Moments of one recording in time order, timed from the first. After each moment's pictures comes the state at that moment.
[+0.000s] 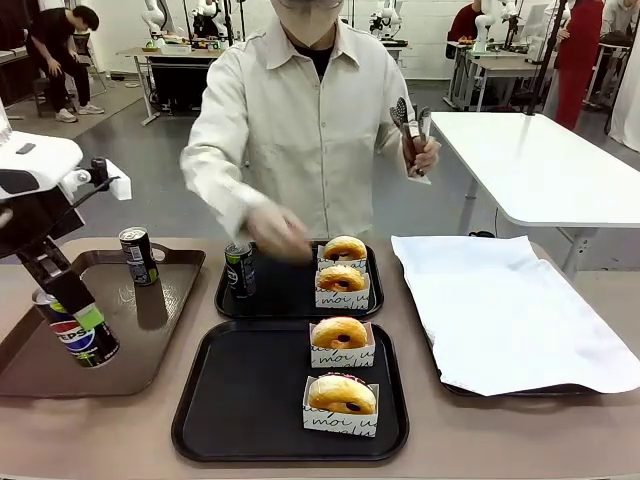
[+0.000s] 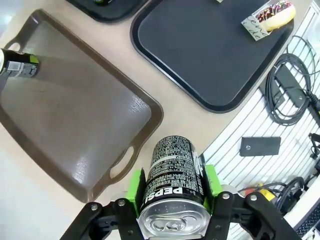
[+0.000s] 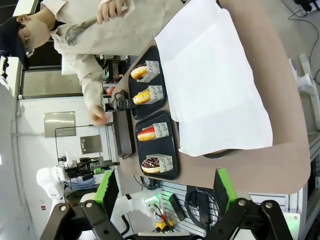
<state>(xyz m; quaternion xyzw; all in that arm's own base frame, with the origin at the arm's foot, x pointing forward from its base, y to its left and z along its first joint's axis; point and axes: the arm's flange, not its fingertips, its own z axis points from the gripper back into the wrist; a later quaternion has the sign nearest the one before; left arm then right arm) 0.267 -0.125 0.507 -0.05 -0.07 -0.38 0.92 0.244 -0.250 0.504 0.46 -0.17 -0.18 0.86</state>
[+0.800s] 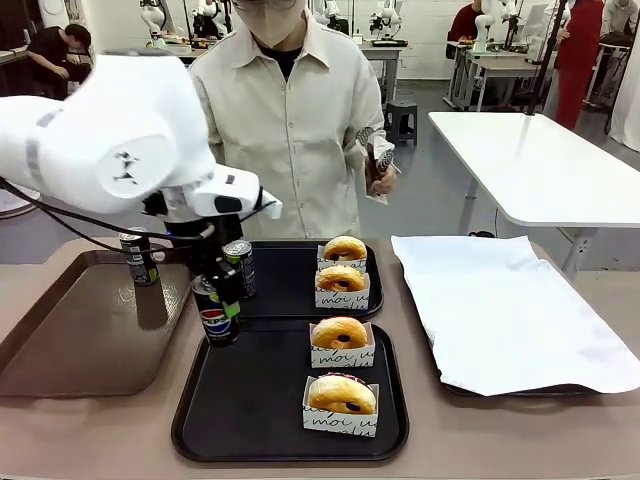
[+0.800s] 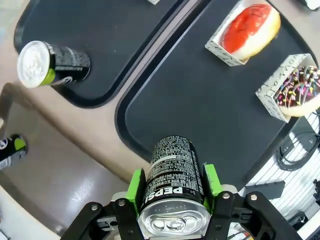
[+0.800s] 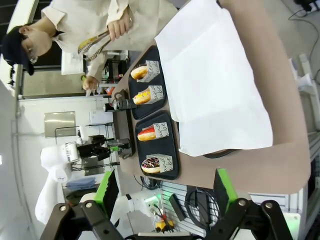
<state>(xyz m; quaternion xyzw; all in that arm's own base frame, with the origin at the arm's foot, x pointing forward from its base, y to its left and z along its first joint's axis) 0.364 -0.279 0.443 -0.02 -0.06 -0.40 0.91 0.244 -0.250 0.504 0.46 -0.17 -0.18 0.86</state>
